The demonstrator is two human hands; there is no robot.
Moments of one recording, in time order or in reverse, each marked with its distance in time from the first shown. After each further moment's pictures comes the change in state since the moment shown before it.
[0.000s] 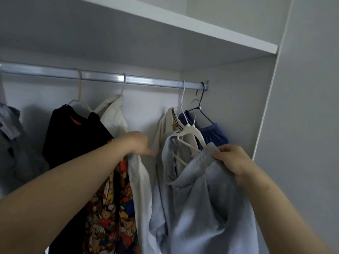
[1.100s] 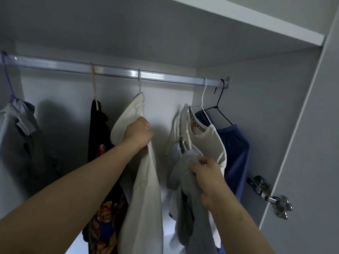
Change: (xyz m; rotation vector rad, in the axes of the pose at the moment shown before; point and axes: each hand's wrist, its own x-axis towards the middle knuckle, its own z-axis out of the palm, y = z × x) left_hand 0.010 -0.033 0.021 -1.009 0.582 -0.270; right_hand -0.014 -0.007 0.111 0.407 -0.078 0.122
